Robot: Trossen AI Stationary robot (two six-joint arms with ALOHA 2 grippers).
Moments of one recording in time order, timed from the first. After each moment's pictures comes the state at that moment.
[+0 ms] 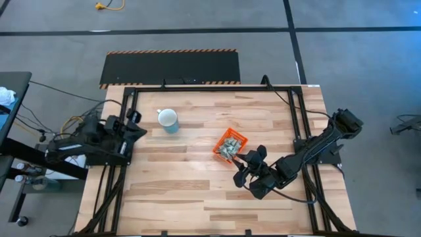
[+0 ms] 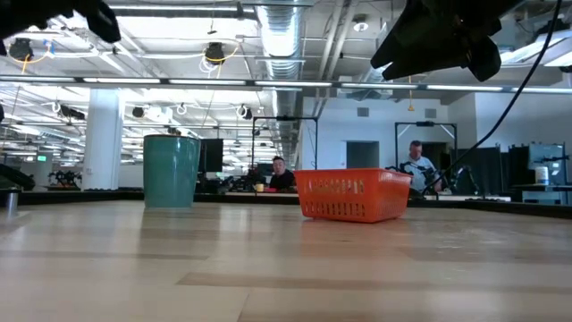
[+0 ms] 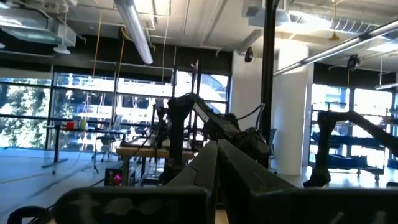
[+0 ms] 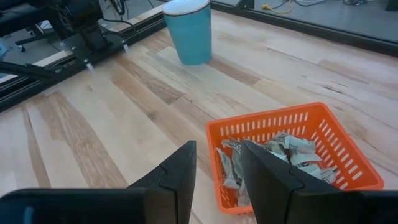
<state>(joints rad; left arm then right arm) 0.13 0.01 0.21 0.24 0.23 -0.18 0.61 1.56 0.99 -0.42 0.97 1.06</state>
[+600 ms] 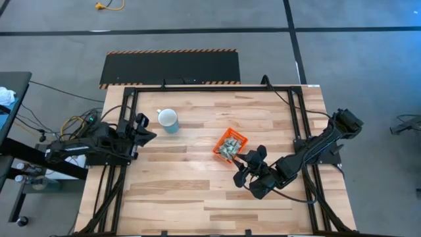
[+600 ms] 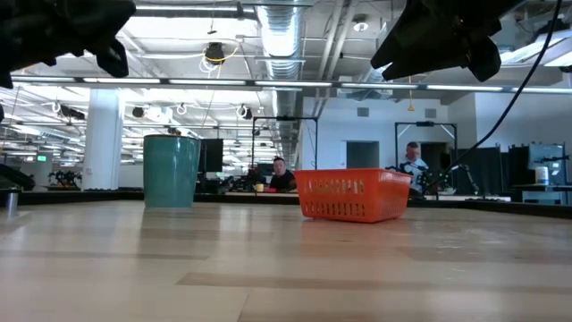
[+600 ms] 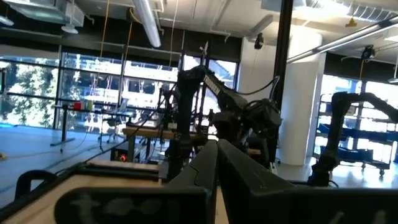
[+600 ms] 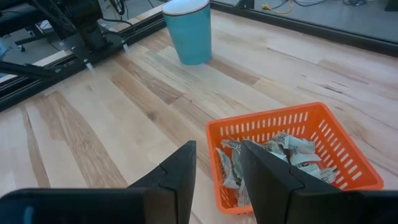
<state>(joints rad) 0.13 0.01 0.03 0.36 0.20 -0.20 0.61 1.56 0.99 -0.42 0.97 1.06</state>
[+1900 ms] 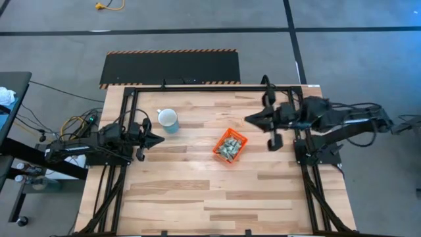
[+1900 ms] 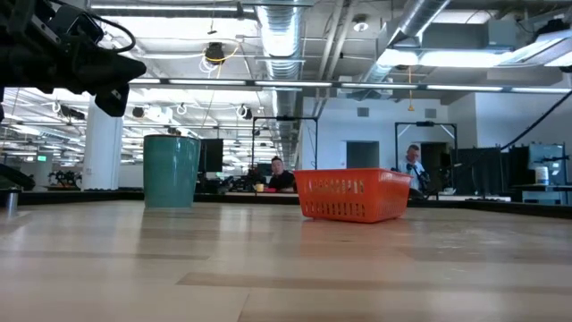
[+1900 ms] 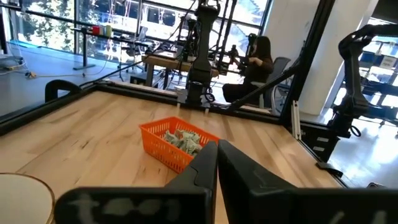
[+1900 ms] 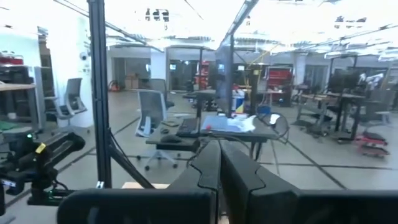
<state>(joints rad) 0.13 0.01 0.01 0.06 0.15 -0.21 0.13 0.97 0.99 0.15 0.05 -0.09</state>
